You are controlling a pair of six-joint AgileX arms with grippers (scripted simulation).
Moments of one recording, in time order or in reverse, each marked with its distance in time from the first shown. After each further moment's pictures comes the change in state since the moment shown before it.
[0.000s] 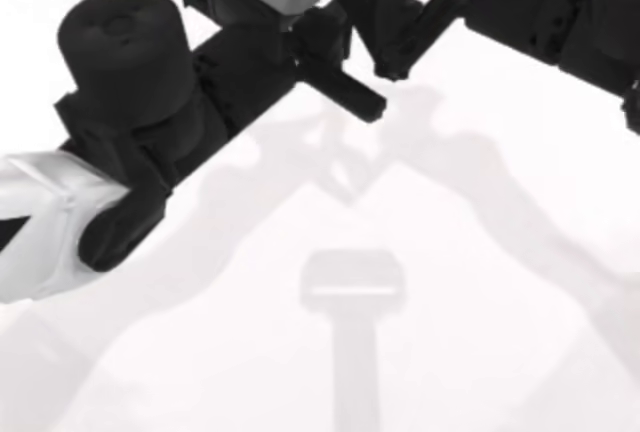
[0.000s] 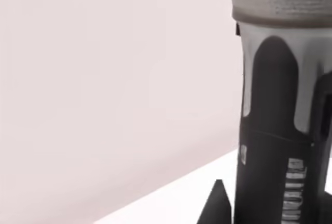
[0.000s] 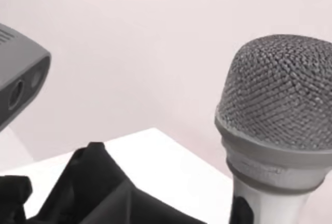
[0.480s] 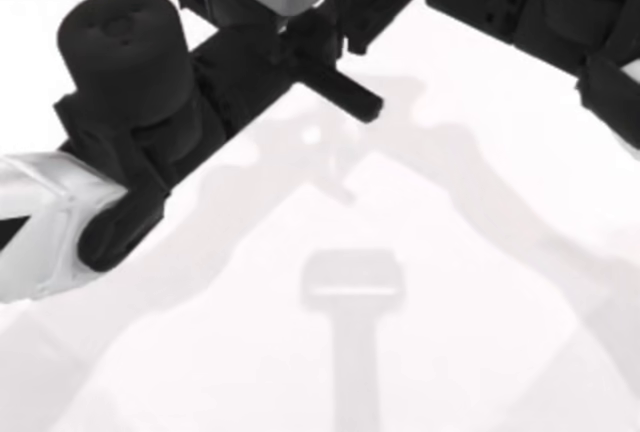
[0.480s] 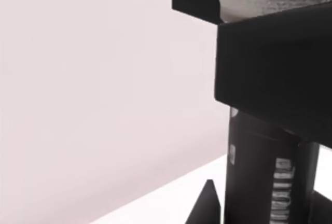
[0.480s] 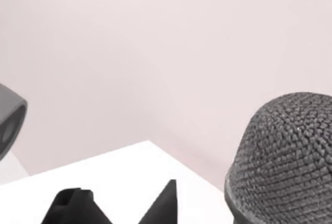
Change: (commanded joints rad) left arm 0.000 0.000 0.000 0.000 0.000 0.000; right arm 0.039 0.099 0.089 0.017 0.041 0.001
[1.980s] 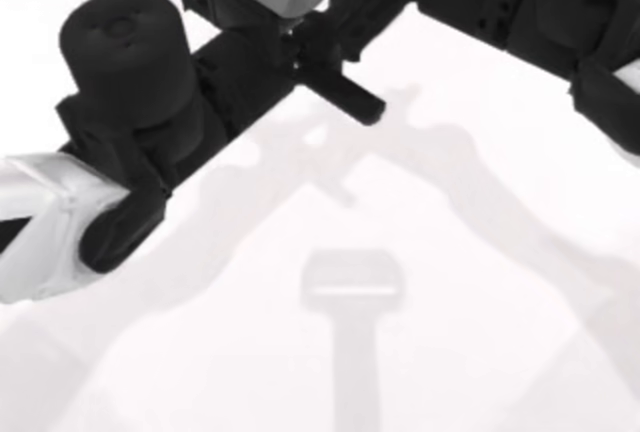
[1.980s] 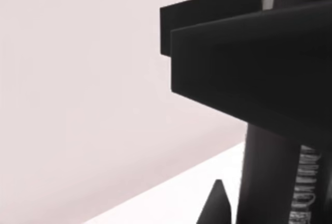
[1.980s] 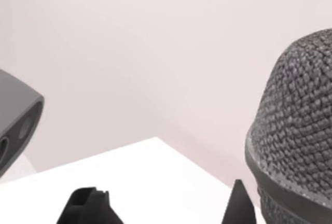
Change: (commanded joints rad) left arm 0.000 0.000 0.000 0.000 0.000 0.000; right arm 0.000 0.000 0.000 0.000 0.000 0.000
